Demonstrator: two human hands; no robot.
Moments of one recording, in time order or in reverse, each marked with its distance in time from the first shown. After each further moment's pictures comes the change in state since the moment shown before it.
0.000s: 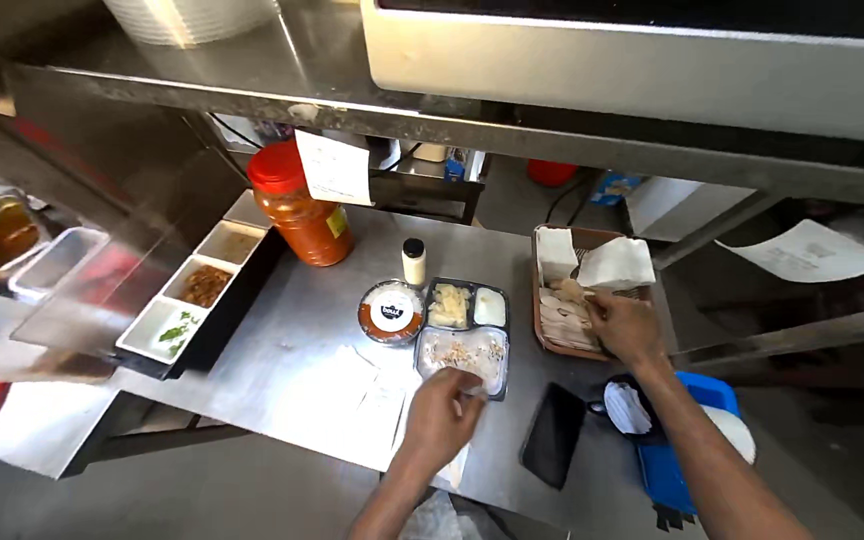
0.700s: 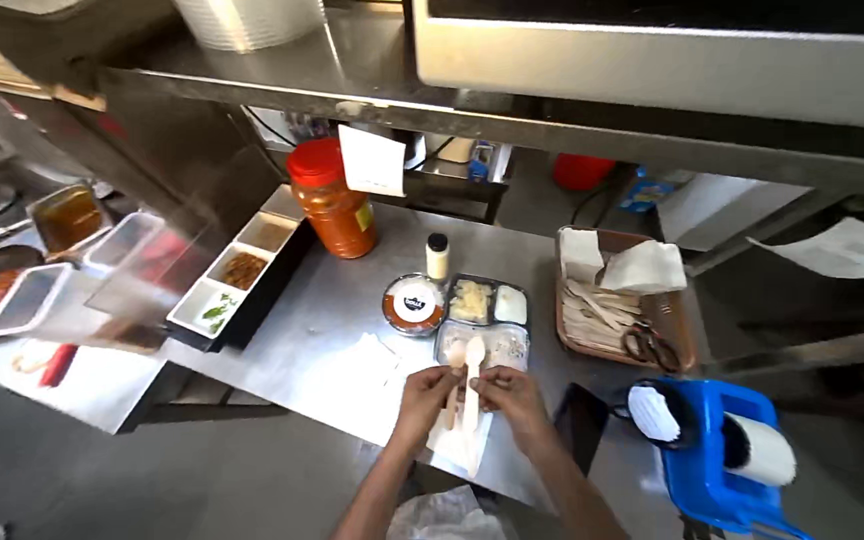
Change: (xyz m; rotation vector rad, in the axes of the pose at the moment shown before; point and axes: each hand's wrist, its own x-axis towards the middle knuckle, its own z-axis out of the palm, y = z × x) left_hand -0.022 -0.051 -0.005 -0.810 0.143 -0.312; right_hand -0.131 -0.216 0.023 1.368 -0.465 0.462
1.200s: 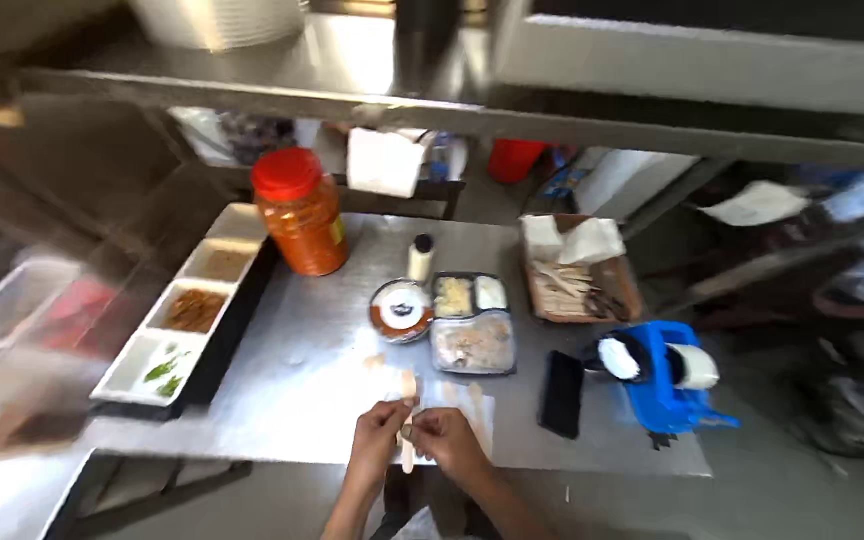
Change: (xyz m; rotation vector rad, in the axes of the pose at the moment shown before) left_hand -0.035 -0.009 -0.113 0.148 -0.016 -0.078; right_hand -0.044 0.044 0.131 -0.163 -0.072 0.021
